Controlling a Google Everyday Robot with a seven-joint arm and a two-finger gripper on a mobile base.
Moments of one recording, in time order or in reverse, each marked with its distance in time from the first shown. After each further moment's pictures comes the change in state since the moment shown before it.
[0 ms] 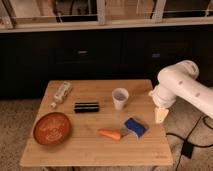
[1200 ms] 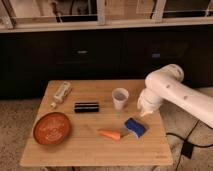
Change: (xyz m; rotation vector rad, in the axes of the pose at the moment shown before) arm -0.068 0.008 0.014 -0.002 -0.077 -0.158
